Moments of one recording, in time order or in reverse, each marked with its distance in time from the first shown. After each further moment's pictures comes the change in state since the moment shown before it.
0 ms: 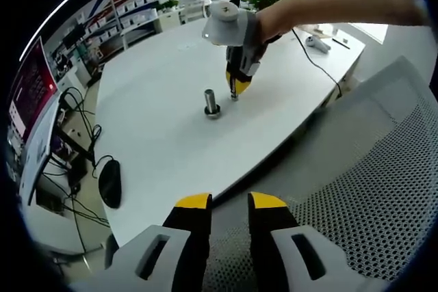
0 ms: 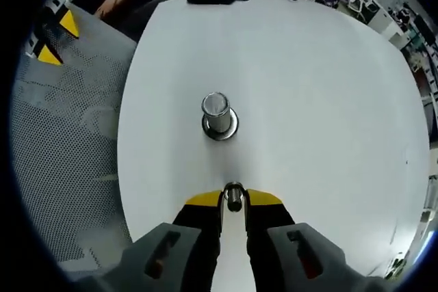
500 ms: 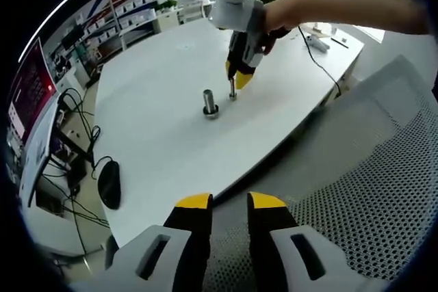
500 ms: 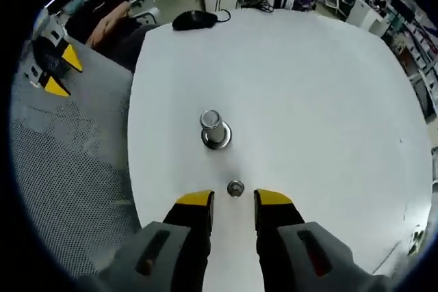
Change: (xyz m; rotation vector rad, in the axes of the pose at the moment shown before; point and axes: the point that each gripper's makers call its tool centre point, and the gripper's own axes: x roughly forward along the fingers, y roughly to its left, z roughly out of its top) left arm 0.001 -0.001 0.000 0.010 -0.001 -0.008; right arm -0.048 -0.008 0.007 0.207 -0.179 -0.038
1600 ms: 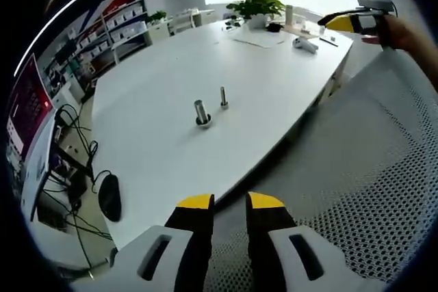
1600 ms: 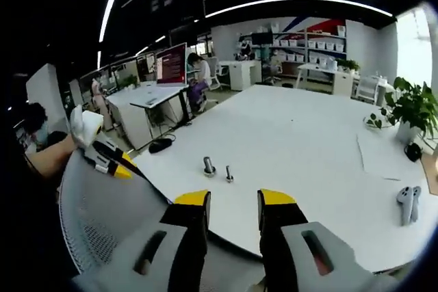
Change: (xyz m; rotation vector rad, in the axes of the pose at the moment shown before) left arm -0.003 -0.007 0.007 0.066 -0.045 -0.022; right arm -0.205 0.098 -0.105 0.561 -0.623 -0.393
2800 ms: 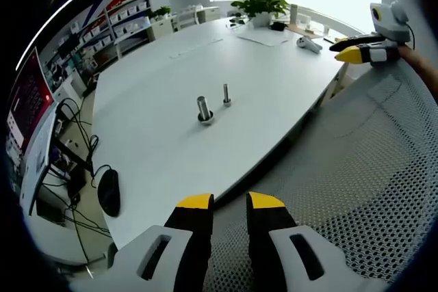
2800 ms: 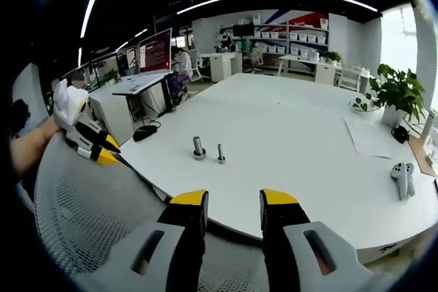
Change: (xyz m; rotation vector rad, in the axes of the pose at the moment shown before) left arm 0.002 0.004 -0.003 -0.013 0.009 -0.001; right arm 0.016 0.010 -0.035 0.027 0.008 -0.133
